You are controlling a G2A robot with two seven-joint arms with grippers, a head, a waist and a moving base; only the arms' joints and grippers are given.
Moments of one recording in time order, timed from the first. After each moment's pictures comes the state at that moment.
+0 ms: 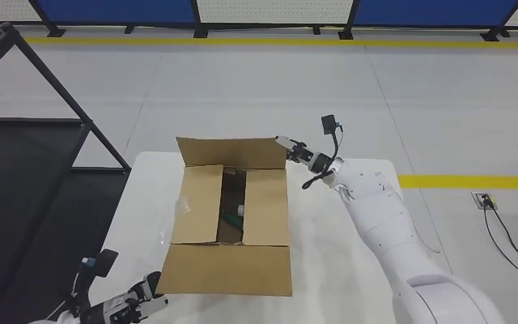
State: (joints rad) left arm 1.65 -1.08 -1.93 -1.85 -0.21 -0.64 -1.18; right arm -0.19 -1.57 1.37 -0.29 -0.20 -0.79 0.70
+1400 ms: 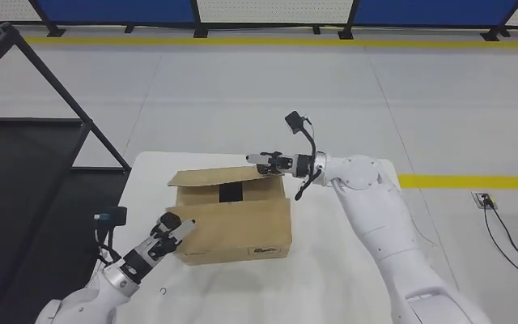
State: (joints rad) left arm 1.45 -1.06 -1.62 -1.99 0.21 -0.22 -0.46; right arm -0.29 -1.55 1.24 -0.72 -0.03 -0.48 1.14
